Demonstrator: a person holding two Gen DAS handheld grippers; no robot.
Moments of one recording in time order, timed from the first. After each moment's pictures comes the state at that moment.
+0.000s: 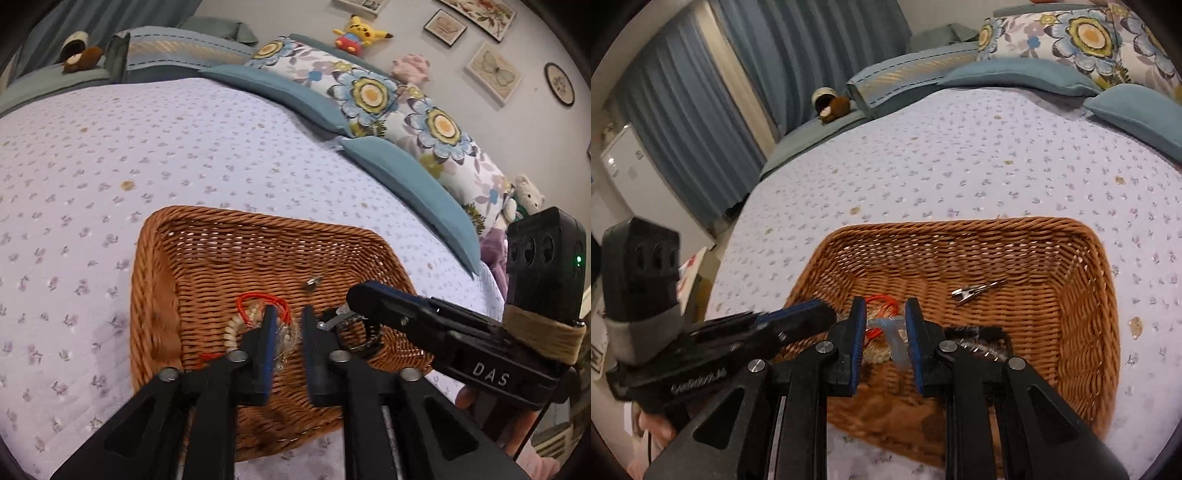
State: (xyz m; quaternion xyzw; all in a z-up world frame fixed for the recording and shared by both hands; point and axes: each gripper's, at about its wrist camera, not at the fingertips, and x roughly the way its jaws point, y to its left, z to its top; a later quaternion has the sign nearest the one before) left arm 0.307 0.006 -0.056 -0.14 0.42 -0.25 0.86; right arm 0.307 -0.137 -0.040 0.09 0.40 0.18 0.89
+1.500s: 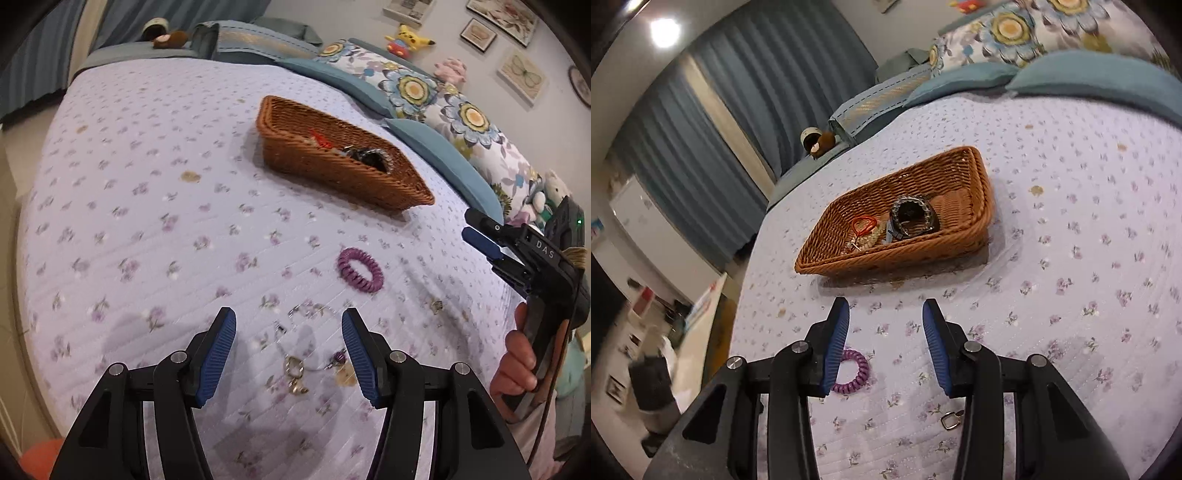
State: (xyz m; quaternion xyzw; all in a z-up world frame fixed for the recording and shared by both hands) left arm 0.034 0.054 -0.094 -0.15 0.44 -0.12 0.88; right arm 0.103 -0.222 -0.052 0.19 0.35 0.16 0.90
